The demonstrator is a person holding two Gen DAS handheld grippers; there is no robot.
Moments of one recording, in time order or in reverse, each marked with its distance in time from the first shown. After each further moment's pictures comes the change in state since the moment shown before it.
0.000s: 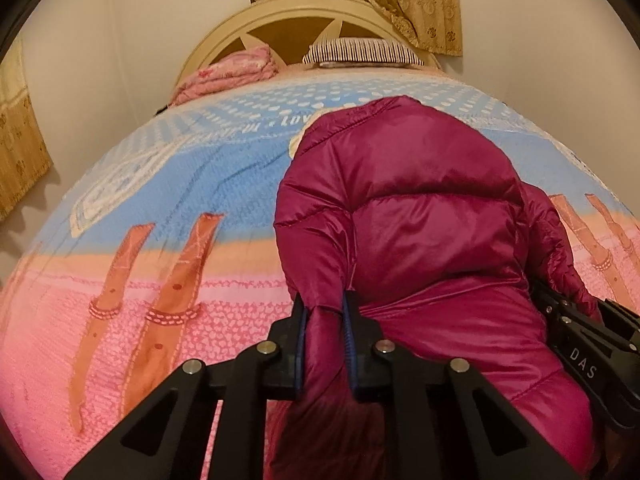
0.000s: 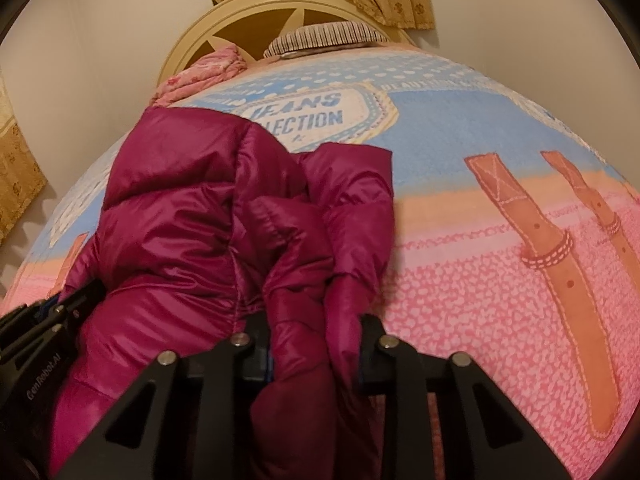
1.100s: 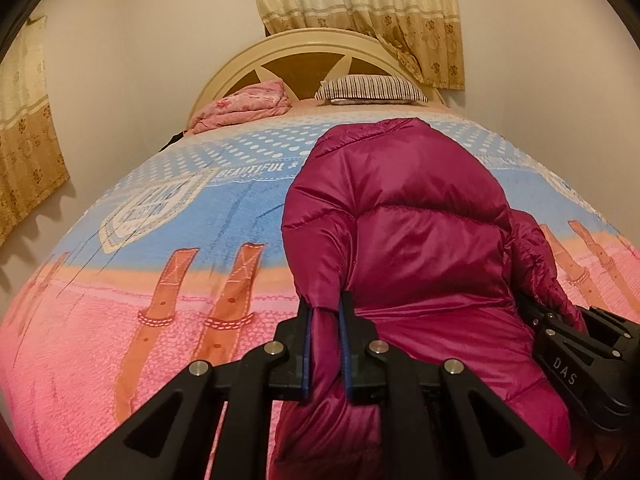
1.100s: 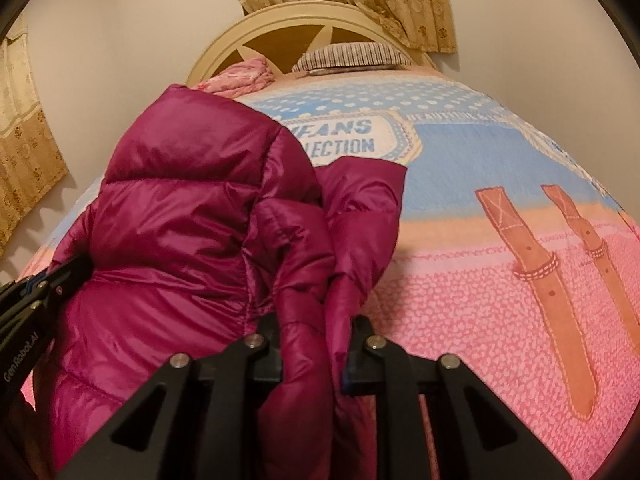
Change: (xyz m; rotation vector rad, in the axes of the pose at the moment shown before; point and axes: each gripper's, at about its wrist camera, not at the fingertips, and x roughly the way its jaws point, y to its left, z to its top) left arm -0.068 0.028 -0.005 -0.032 -0.115 0.012; right arm -0.039 0.025 -0.002 -0.069 -0.054 0.050
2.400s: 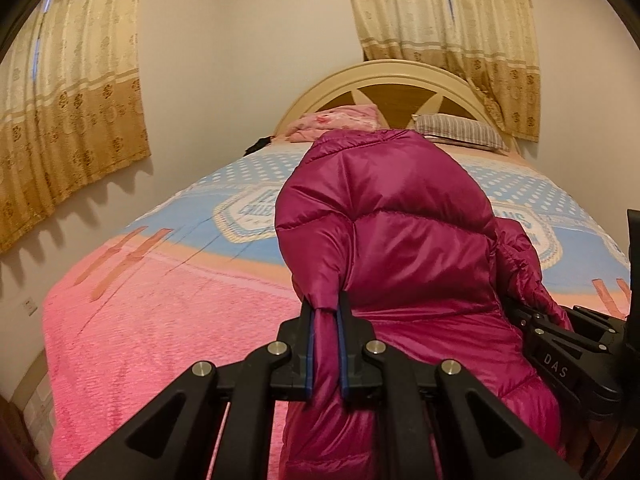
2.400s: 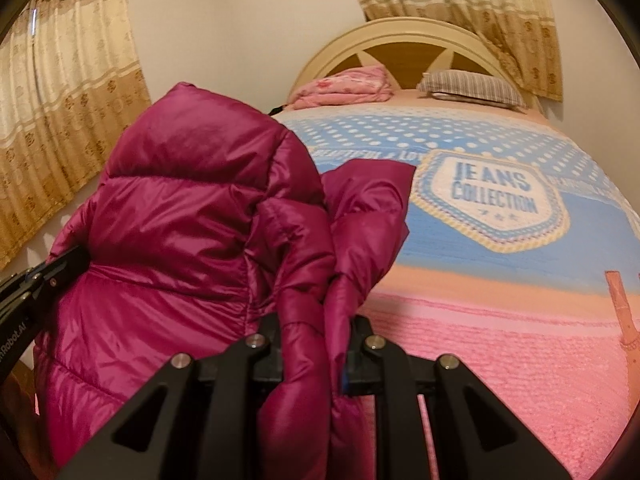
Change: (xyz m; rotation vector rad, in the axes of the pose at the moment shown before) left arm -0.076 0.169 -0.021 -0.183 -0.082 0.214; right arm 0.004 0.155 0.012 -0.229 -0.025 0.281
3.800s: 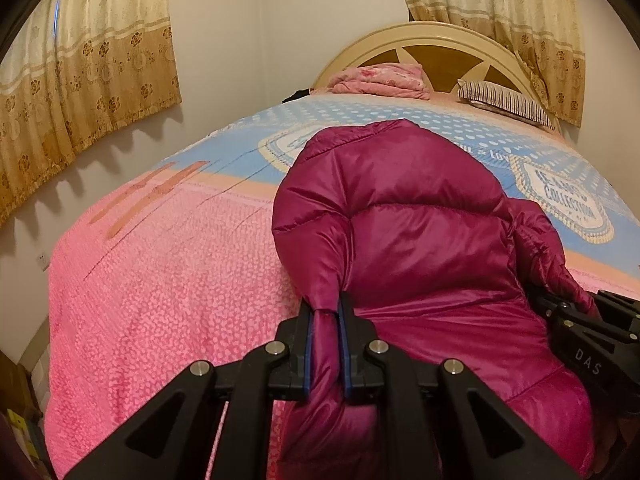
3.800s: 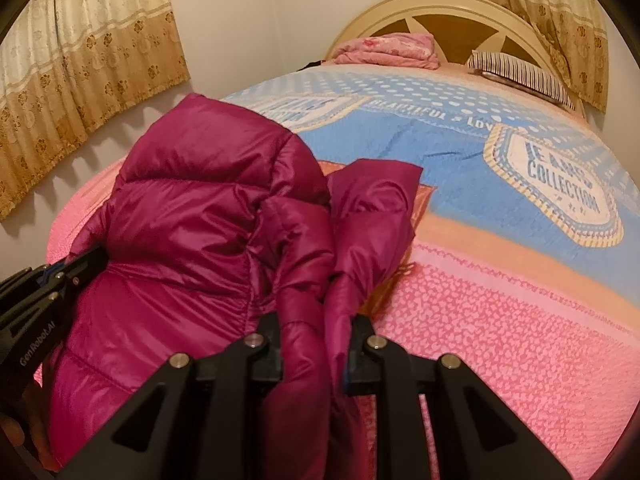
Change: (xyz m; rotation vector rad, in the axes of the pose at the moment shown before) left arm 0.058 0.059 -0.053 -0.069 0.151 0.095; right arm 0.069 0.058 -0.019 -0.108 0.152 0.046
